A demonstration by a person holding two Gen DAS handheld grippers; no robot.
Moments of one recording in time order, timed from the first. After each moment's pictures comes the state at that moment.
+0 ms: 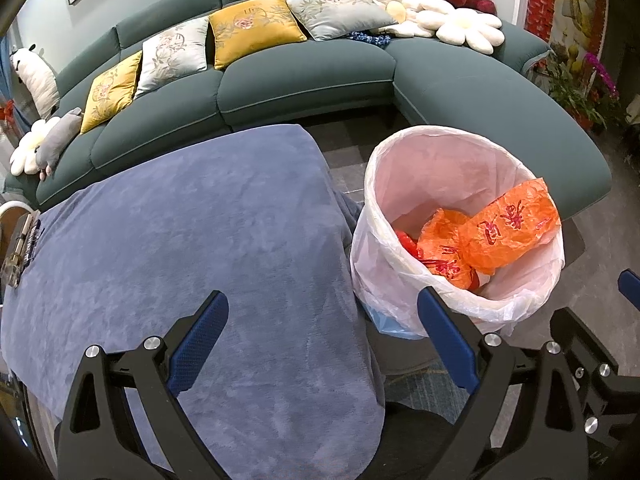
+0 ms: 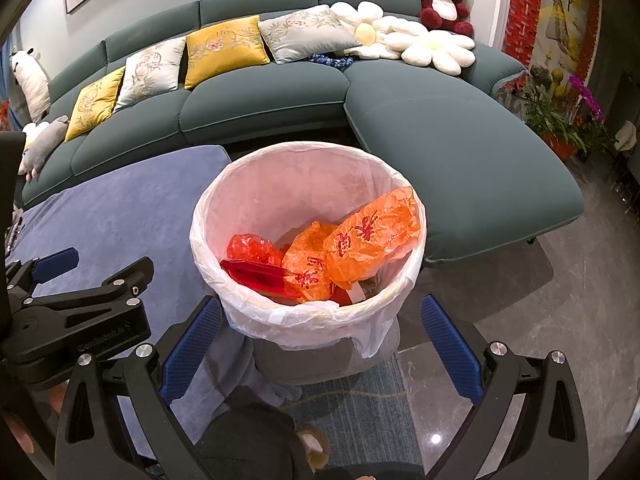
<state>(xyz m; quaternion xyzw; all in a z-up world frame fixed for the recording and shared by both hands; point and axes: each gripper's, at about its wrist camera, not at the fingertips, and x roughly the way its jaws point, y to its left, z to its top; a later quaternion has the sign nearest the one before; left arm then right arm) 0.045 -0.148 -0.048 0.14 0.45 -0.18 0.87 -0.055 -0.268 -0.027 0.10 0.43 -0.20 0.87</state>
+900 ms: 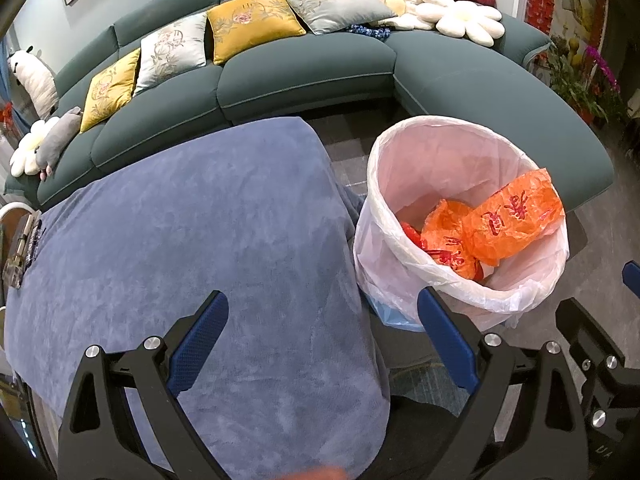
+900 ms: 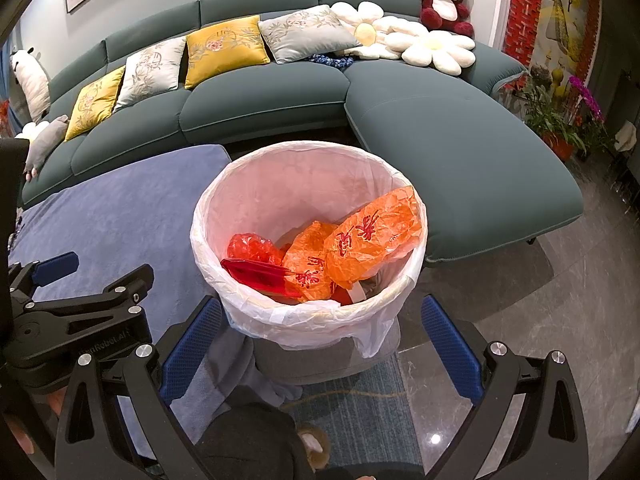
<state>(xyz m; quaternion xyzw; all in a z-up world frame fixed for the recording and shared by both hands) 0.043 -0.146 -0.050 0.15 0.45 -0.18 0.86 -0.056 -0.268 -0.028 0.10 0.43 -0.20 0.87</state>
